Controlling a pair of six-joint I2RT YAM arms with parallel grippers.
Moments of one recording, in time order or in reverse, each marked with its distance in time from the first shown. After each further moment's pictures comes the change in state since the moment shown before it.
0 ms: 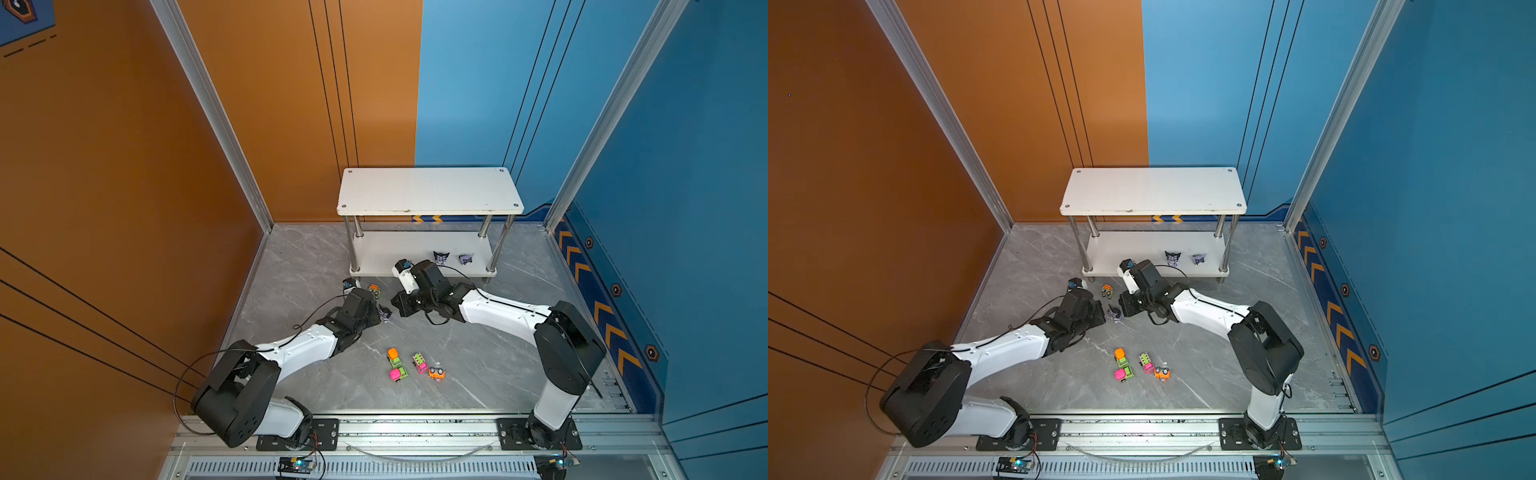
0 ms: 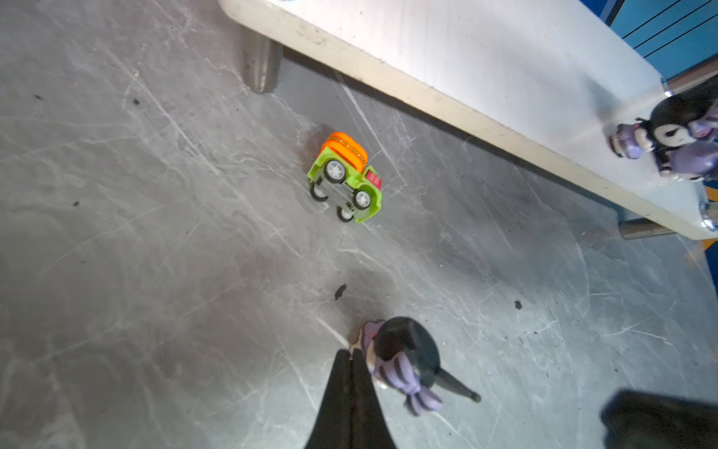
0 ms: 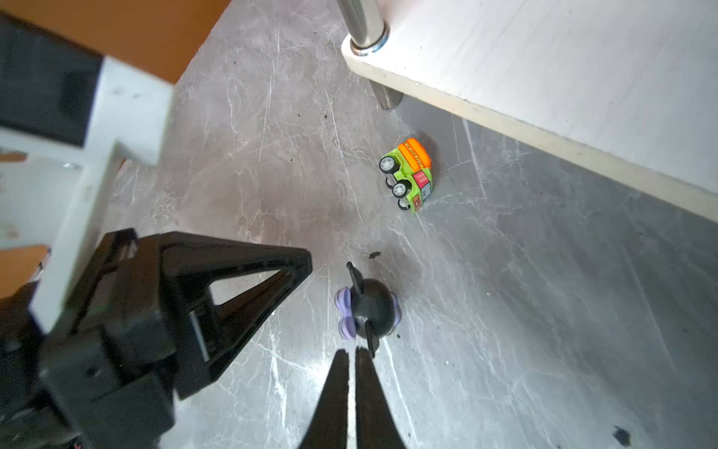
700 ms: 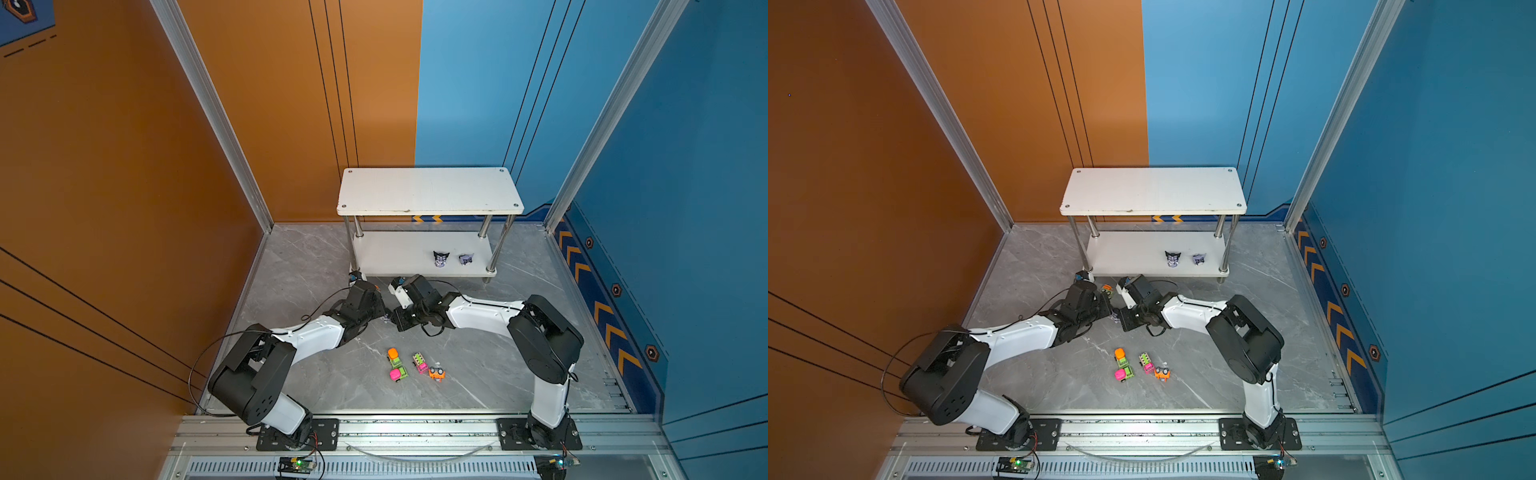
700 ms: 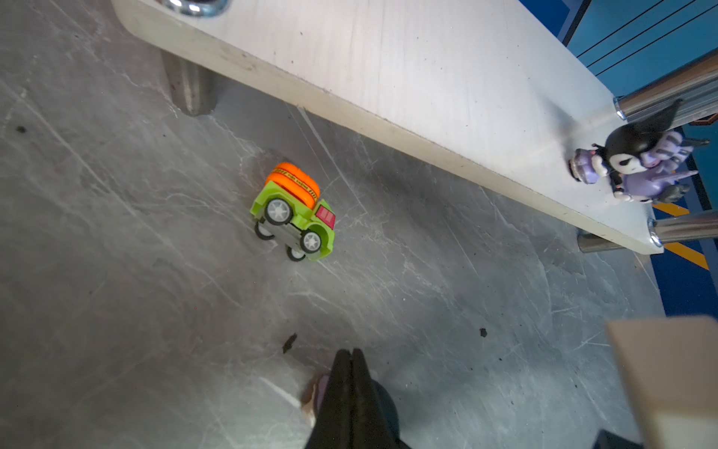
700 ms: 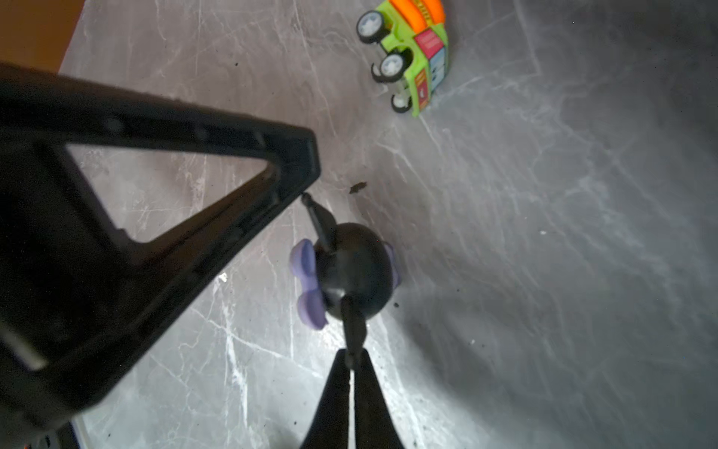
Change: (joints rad) left arm 0.024 0.097 0.047 0.097 0.075 -0.005; right arm 0.017 0.150 -0.008 0.010 -0.010 0.035
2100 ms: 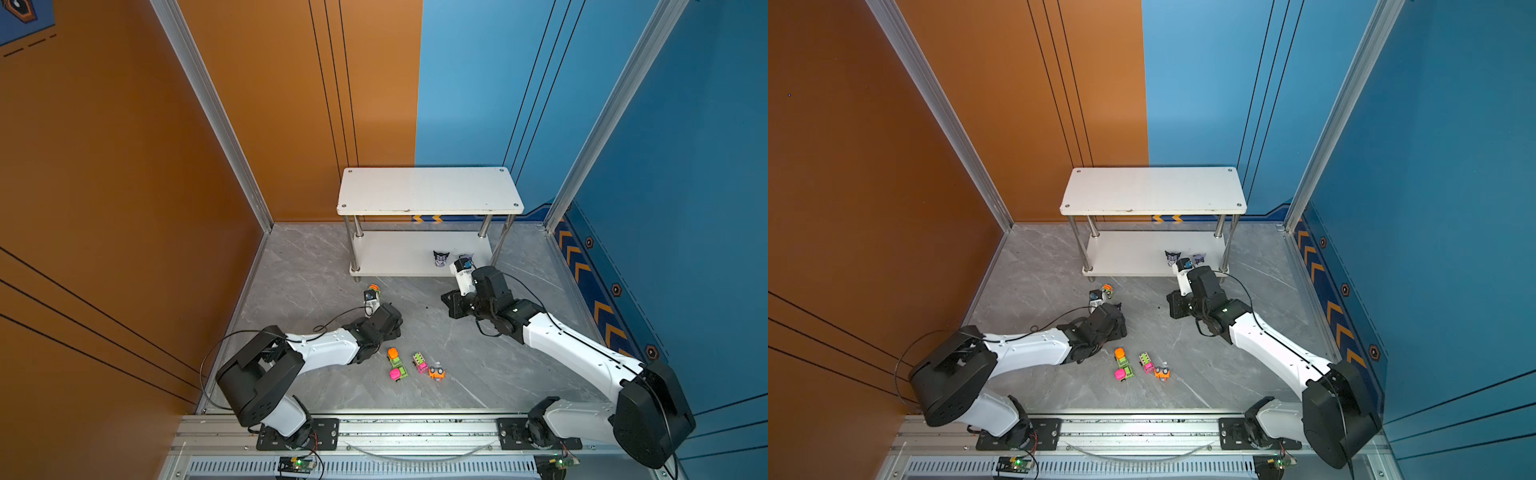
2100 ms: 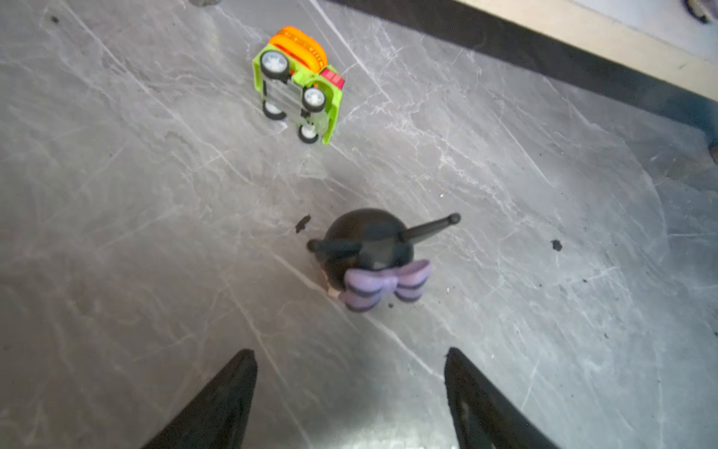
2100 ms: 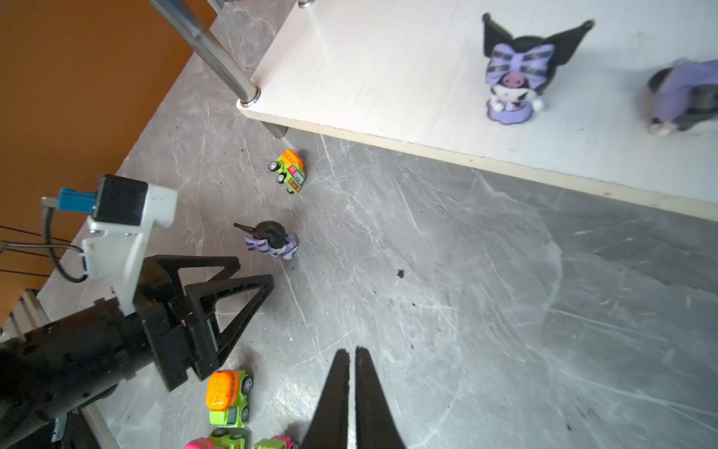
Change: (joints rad) left arm -0.262 0.042 -0.016 -0.125 -0.301 -0.063; right arm -0.255 -0.654 -0.336 -0.087 0.064 -0.048
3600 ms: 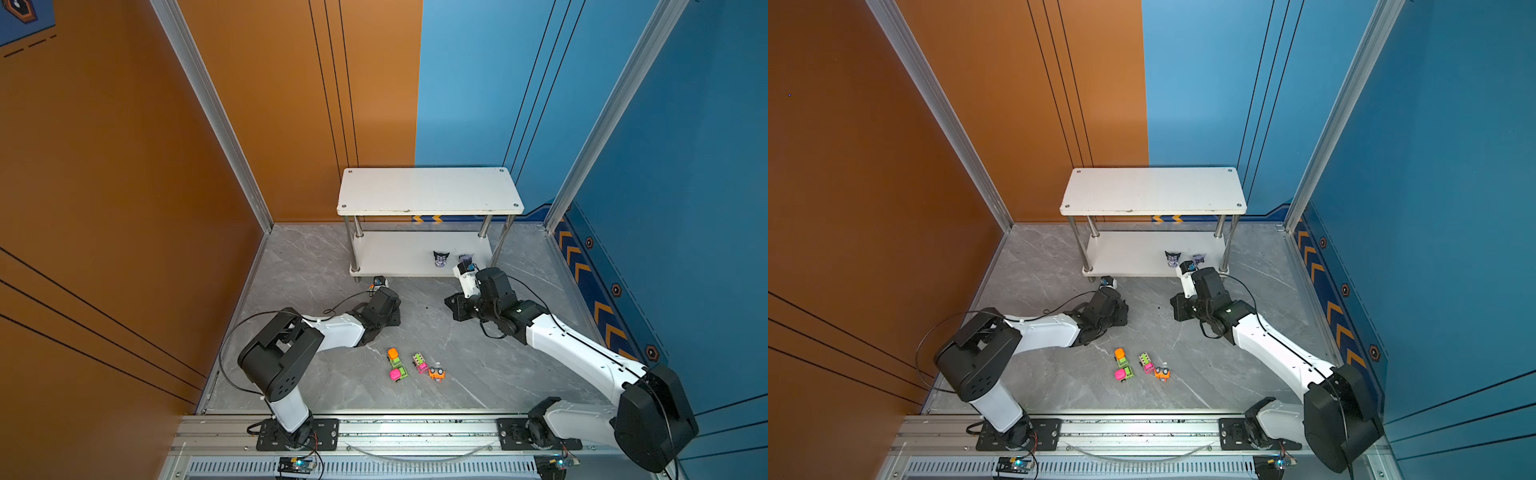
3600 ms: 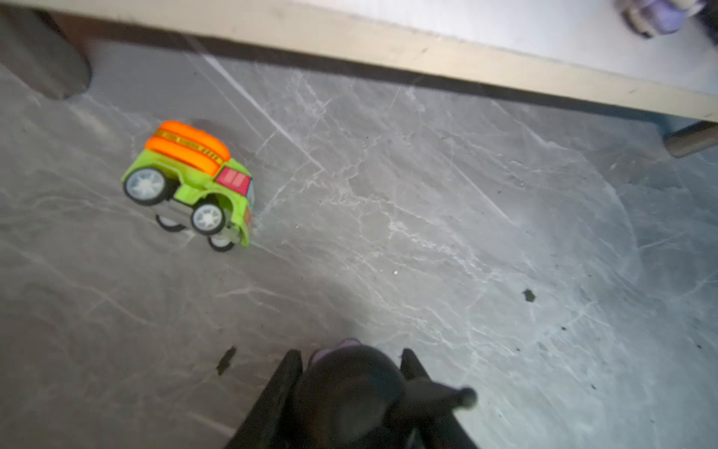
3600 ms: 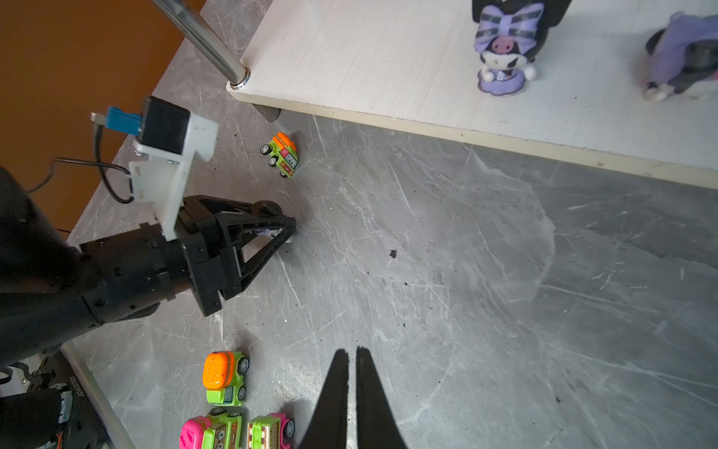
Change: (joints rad) left arm 0.124 0.109 0.114 0.109 0.195 0.265; right arm -0.020 0.016 -0.011 -0.023 -0.040 -0.005
